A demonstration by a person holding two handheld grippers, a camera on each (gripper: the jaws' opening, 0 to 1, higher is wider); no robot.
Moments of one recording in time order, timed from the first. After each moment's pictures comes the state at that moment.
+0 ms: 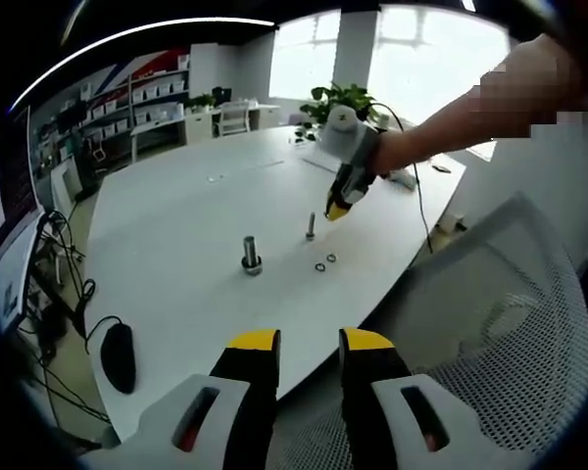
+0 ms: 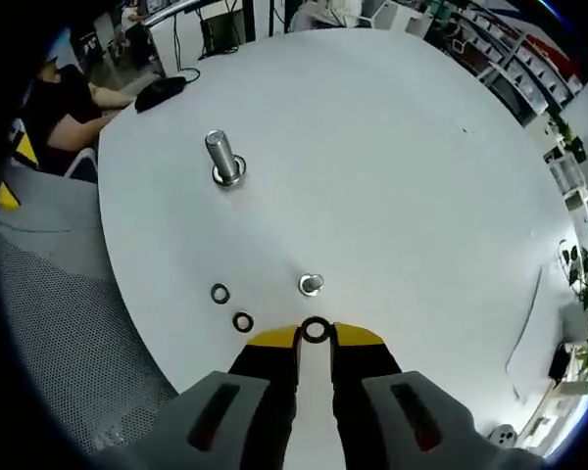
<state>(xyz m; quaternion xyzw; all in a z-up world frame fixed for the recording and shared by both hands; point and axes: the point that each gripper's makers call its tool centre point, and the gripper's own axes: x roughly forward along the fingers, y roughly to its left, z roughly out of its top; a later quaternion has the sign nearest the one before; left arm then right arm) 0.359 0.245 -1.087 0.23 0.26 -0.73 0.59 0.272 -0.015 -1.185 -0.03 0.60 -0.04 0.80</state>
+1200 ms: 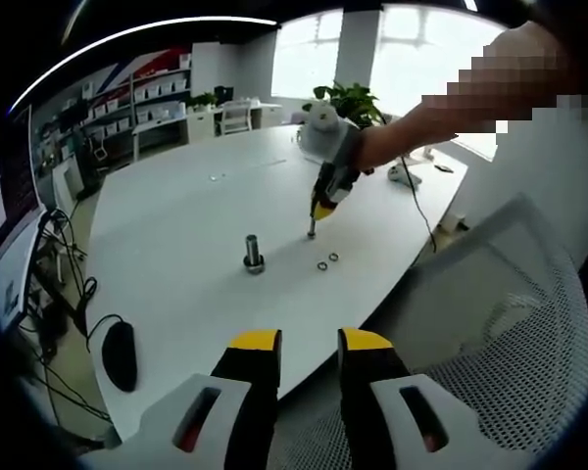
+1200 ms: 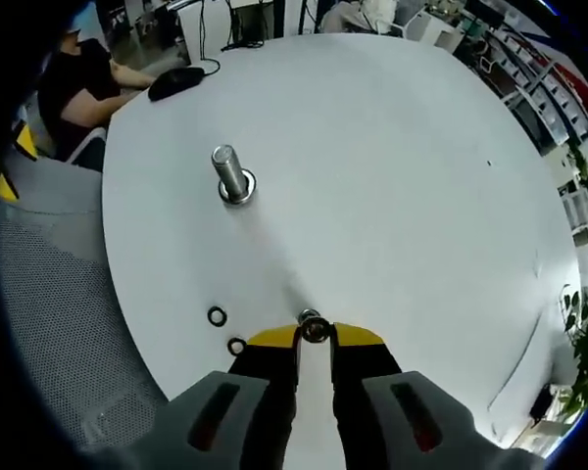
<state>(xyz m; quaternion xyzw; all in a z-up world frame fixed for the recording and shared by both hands) 0.362 0.245 -1.089 0.23 0.26 -0.73 0.59 0.307 -0.026 -1.200 -0.08 0.60 0.02 0.79</state>
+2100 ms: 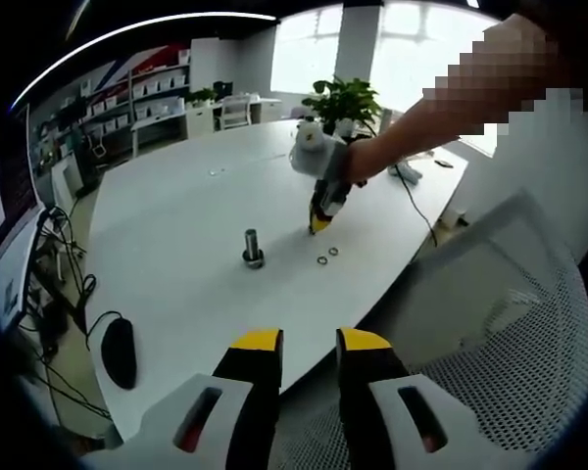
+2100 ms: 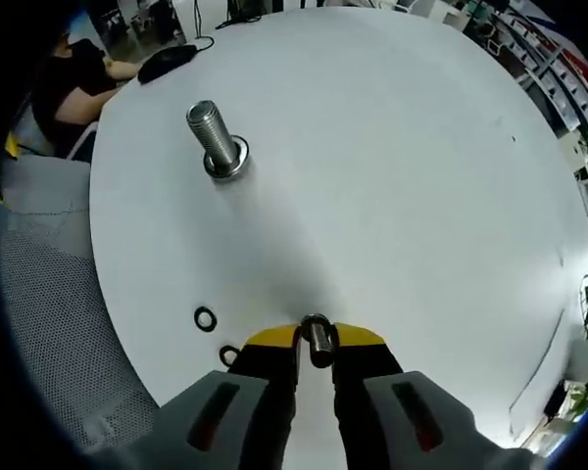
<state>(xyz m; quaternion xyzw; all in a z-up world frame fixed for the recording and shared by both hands) 0.361 0.247 -1.093 0.24 0.27 -0.73 0.59 0.304 -0.017 -1.231 -0.06 0.62 0.03 0.78</state>
